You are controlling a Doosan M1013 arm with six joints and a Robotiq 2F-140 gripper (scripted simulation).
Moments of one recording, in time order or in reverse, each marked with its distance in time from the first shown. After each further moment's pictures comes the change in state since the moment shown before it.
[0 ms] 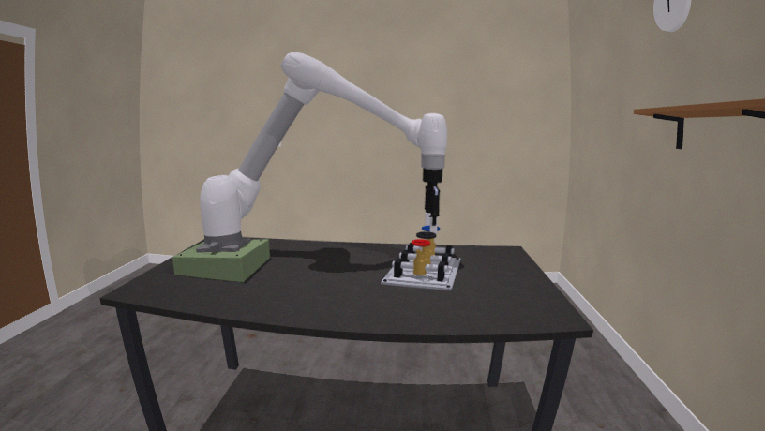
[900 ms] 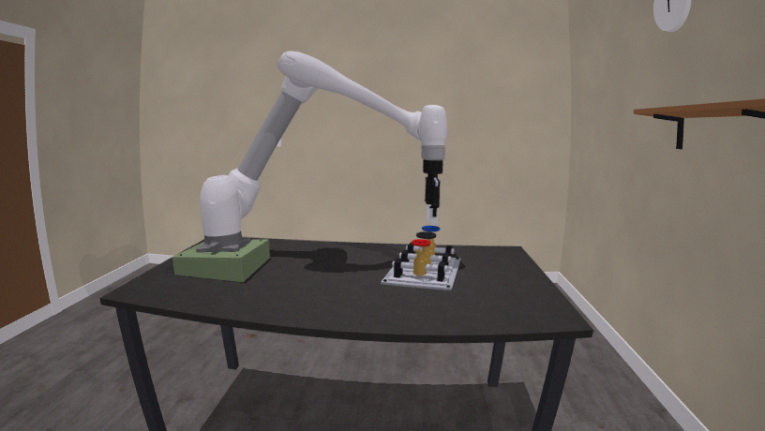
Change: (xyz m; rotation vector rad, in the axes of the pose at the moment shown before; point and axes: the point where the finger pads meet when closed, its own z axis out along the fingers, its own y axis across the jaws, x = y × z) arm 0.000 0.000 -0.033 0.000 0.000 0.000
